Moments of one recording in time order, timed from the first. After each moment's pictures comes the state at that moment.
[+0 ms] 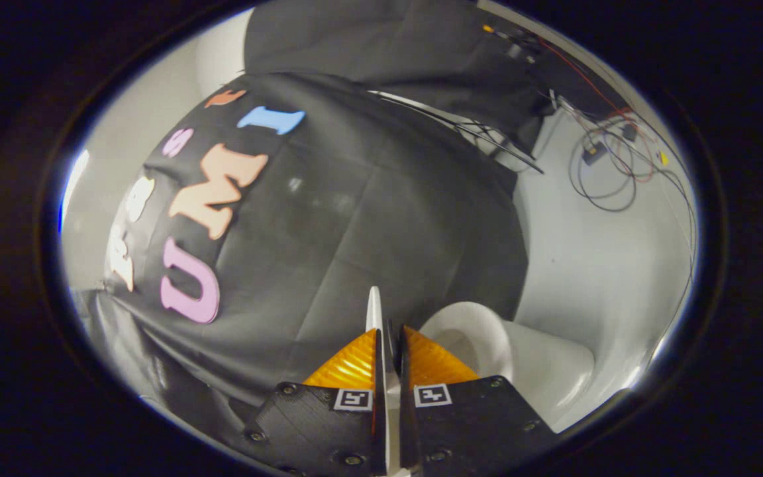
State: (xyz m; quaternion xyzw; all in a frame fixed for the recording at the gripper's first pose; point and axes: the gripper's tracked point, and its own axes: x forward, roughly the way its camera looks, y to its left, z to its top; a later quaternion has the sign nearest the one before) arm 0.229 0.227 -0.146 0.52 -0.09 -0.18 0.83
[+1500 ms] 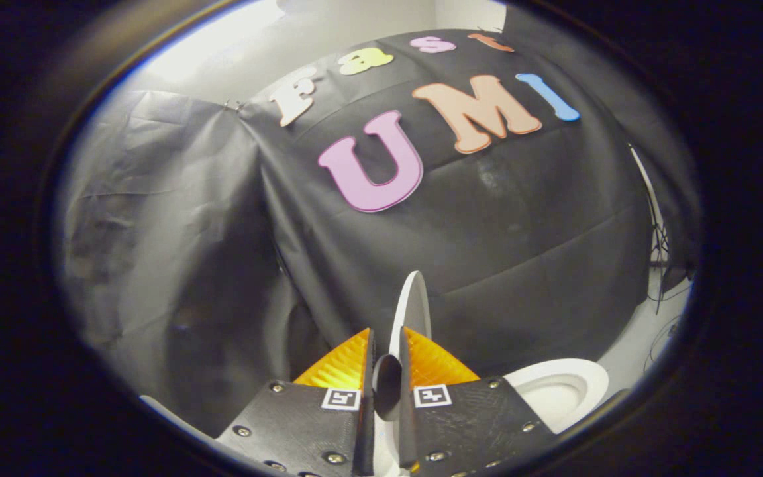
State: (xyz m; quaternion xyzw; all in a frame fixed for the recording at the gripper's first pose) arm 0.309 0.504 0.089 0.19 -0.05 0.04 0.98
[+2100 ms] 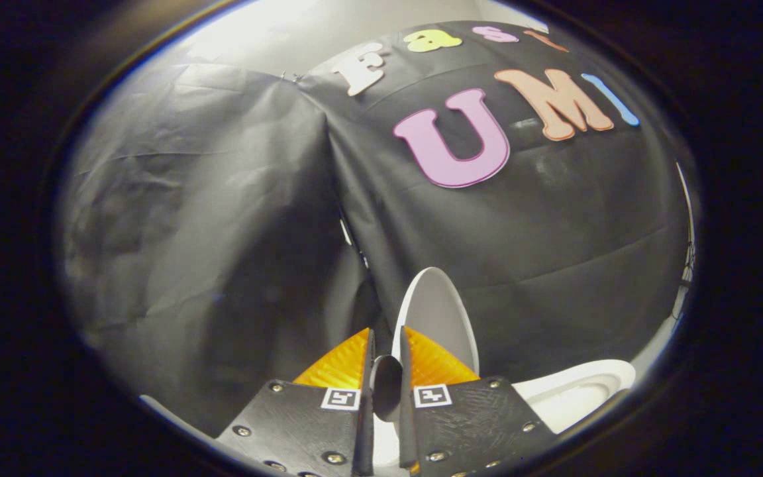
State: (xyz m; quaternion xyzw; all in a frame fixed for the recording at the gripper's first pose) arm 0.324 0.633 0.093 0.14 -0.02 0.14 0.98
